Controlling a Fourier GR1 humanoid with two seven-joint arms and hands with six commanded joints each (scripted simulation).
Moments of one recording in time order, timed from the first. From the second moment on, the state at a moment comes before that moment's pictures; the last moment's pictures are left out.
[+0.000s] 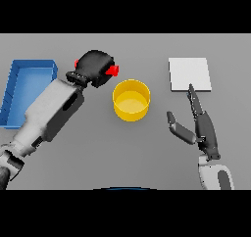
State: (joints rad) left arm -0.87 0.28 -0.53 -0.97 -0.74 -0.19 0.10; right arm 0.09 -0.06 0.13 -1.73 0.22 -0.02 -0.08
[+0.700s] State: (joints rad) left arm -1.11 0.29 -0.84 -0.84 -1.05 -0.35 -0.09; right arm 0.10 -0.03 0.13 -1.71 0.22 -0.05 -0.08
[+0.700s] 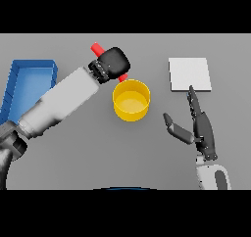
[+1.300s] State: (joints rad) left arm -1.23 0.27 -1.07 -0.77 -1.28 -0.29 -0.19; right arm 0.09 -0.03 0.12 -1.70 0.23 -0.06 -0.10
